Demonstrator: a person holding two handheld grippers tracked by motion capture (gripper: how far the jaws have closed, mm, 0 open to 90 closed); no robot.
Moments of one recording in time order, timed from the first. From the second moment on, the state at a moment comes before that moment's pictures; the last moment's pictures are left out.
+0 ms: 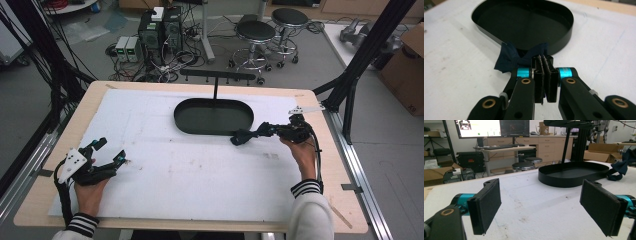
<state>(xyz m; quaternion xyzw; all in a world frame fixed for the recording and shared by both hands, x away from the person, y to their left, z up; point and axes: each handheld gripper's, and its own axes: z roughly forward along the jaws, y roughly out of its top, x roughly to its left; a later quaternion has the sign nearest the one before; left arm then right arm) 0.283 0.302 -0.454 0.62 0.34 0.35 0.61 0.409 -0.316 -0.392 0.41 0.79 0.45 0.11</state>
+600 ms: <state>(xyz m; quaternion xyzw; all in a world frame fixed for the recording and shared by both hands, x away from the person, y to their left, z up) 0.283 0.302 -0.454 0.62 0.34 0.35 0.61 0.397 -0.317 -0.372 0.37 0.75 0.53 0.14</state>
